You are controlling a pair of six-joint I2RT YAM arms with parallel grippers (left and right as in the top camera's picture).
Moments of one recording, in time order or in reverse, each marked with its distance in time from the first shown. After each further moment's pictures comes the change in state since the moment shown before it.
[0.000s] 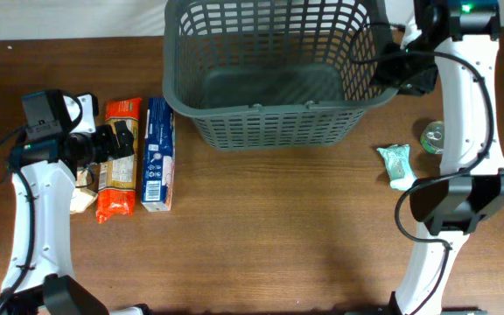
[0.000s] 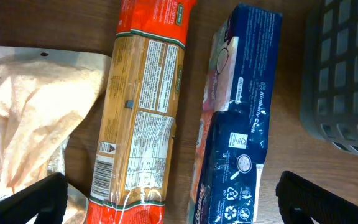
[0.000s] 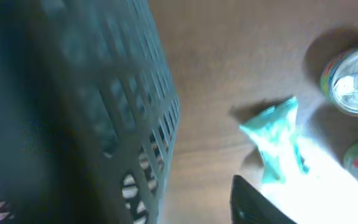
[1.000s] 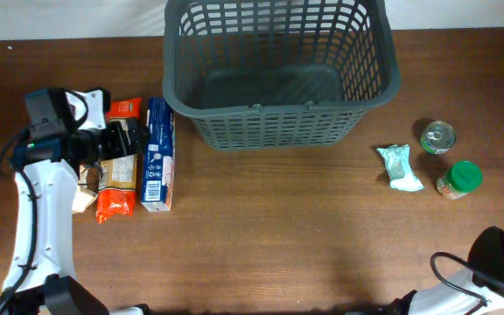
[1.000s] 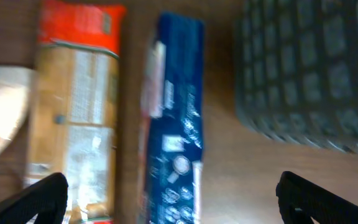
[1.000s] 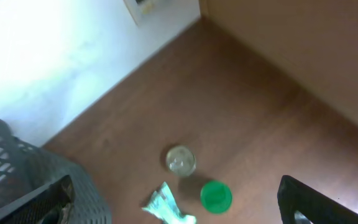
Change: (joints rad) left arm -0.033 0.000 0.003 -0.004 0.208 0.000; right arm -0.540 -0.352 0.269 -0.056 0.071 -0.043
